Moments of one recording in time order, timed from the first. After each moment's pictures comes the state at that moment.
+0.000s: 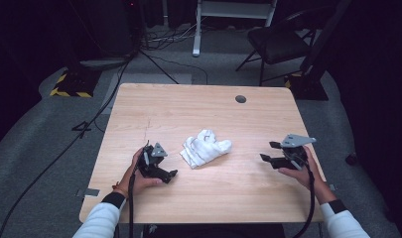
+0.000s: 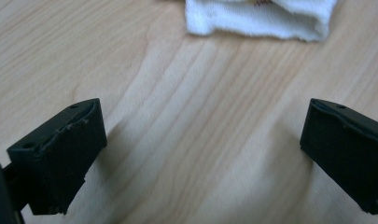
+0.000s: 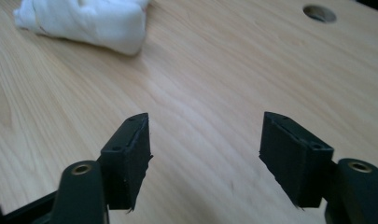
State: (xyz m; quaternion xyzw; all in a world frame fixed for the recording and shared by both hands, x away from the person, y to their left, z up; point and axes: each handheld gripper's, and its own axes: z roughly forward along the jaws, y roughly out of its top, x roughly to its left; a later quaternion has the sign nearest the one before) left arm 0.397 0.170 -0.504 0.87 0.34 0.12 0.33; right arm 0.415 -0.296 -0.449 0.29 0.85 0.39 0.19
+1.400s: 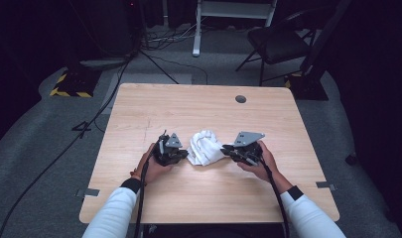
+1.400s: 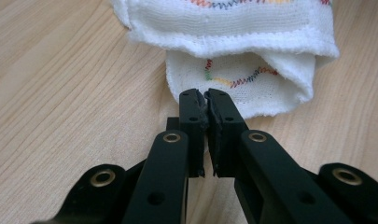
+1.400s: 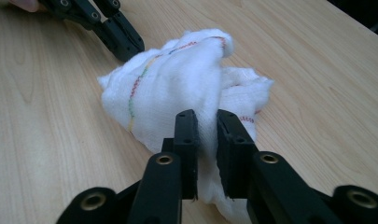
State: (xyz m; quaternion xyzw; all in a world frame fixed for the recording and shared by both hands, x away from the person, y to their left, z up) left arm 0.429 0.132 -0.490 0.89 0.26 0.10 0.37; right arm 0.422 -0.172 -0.448 0.18 0.88 0.40 0.17
